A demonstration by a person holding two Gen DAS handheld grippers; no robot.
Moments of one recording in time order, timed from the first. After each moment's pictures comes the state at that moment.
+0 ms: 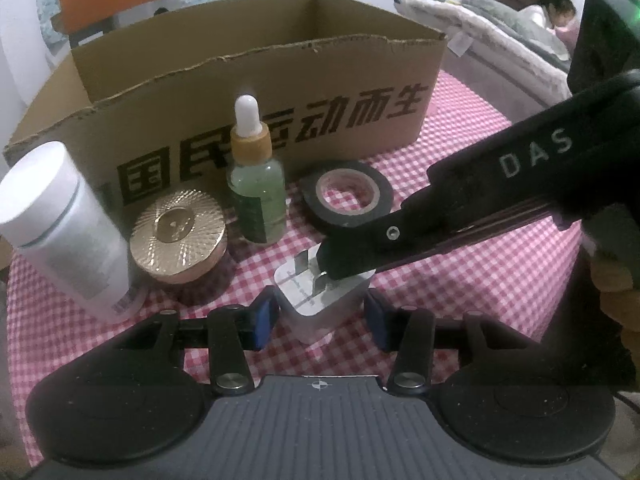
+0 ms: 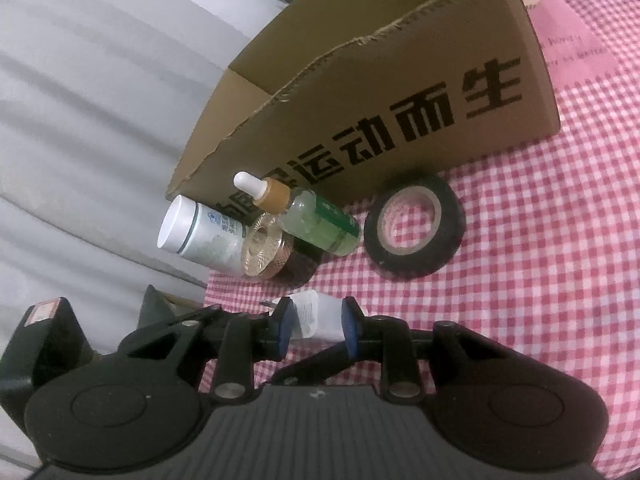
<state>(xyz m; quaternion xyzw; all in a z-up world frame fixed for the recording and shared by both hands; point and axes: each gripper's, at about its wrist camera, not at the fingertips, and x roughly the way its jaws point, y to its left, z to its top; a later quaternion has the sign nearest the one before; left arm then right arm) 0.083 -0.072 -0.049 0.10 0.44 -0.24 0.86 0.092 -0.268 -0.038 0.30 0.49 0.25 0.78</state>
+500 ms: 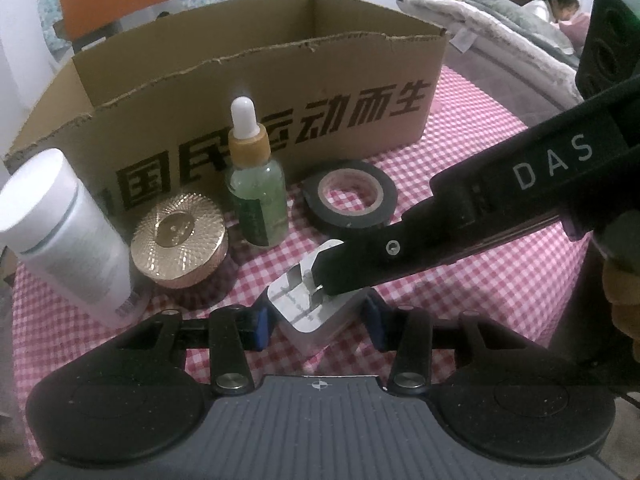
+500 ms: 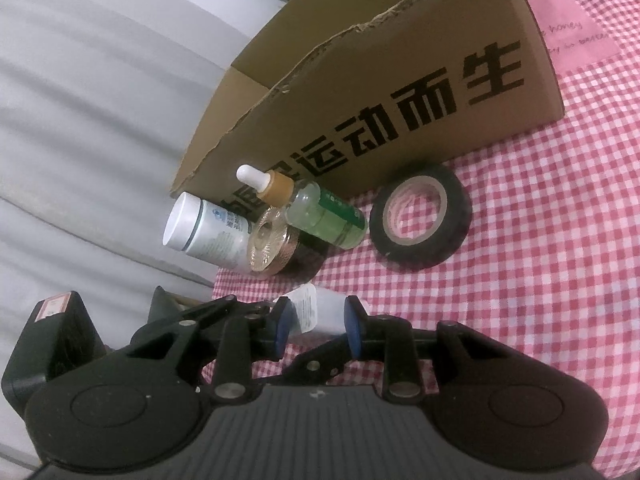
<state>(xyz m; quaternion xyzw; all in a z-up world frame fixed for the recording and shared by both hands) 0.084 -0.081 -0.049 0.12 0.43 -0.23 0.86 0.084 -0.264 -0.036 0.31 0.48 0.26 0.78</state>
